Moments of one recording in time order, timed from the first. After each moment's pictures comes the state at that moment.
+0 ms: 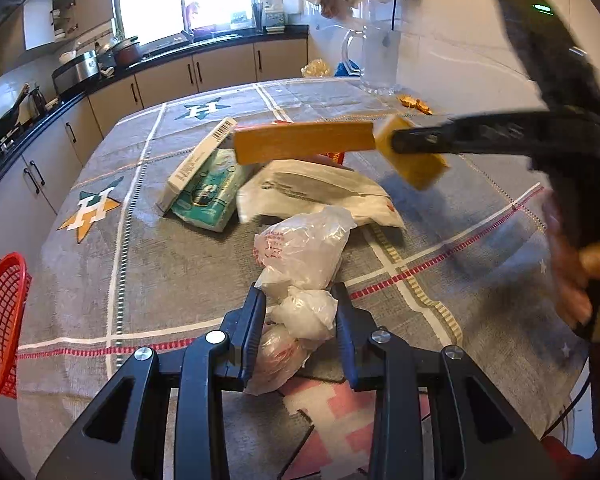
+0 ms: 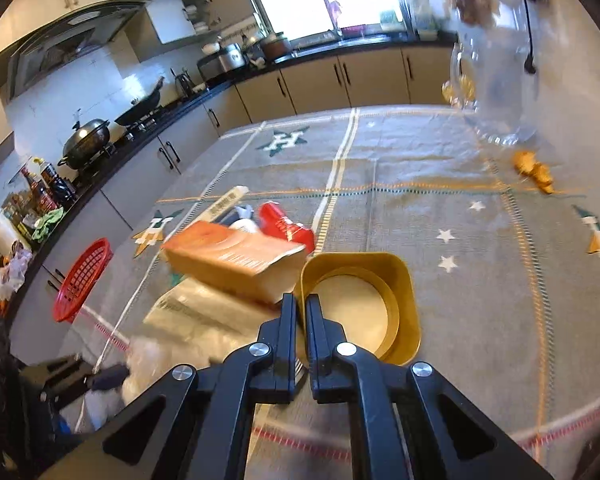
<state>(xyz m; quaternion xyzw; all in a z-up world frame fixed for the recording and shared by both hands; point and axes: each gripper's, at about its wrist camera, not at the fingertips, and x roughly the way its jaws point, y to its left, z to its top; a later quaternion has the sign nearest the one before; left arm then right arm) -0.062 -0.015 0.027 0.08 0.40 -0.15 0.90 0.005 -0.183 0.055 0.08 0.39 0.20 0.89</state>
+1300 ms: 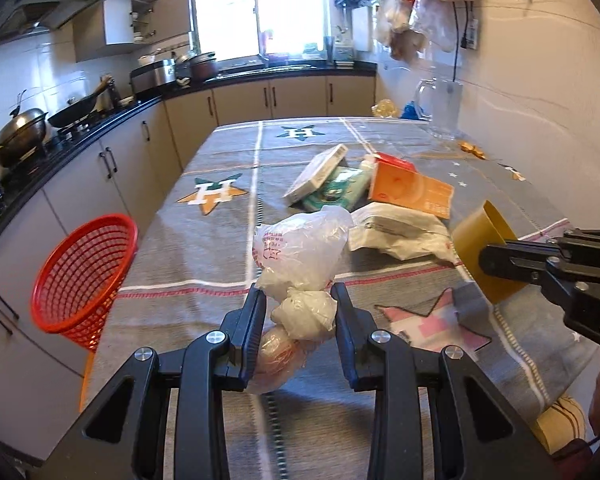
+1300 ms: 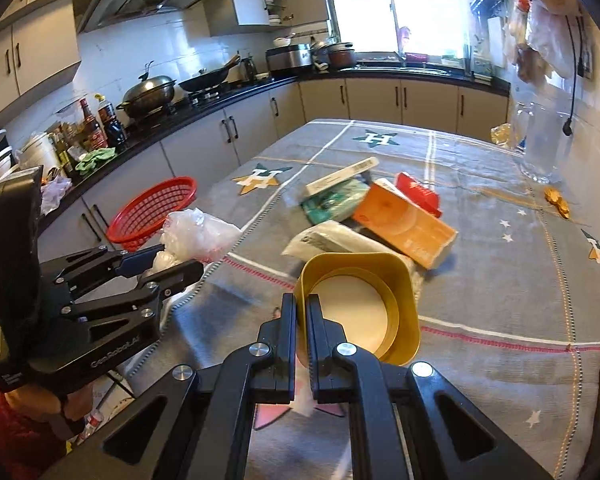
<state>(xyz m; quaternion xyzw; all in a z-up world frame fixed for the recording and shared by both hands) -0.128 0.067 0.059 0.05 0.34 -0.04 0.94 -0.119 -0.092 0.076 -0.01 0.36 0.26 0.89</state>
